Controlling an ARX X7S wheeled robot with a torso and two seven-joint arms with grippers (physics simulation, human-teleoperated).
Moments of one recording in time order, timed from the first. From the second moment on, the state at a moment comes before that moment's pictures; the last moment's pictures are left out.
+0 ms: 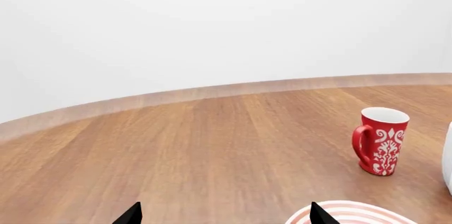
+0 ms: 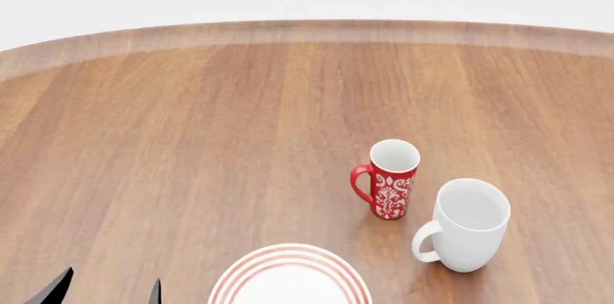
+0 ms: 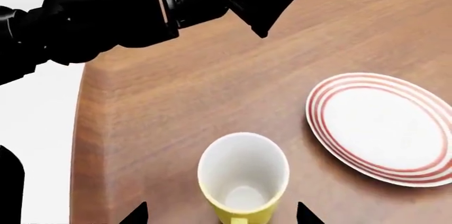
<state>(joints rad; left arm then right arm) -0.01 -0.25 0.26 0.15 -0.18 -0.07 -0.21 -0.61 0.77 0.13 -0.67 0.51 0.31 -0.73</state>
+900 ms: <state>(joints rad) -0.01 -0.27 0.28 0.14 -0.20 -0.07 -0.22 -0.50 0.73 -0.04 -0.55 0.39 0.37 -0.69</state>
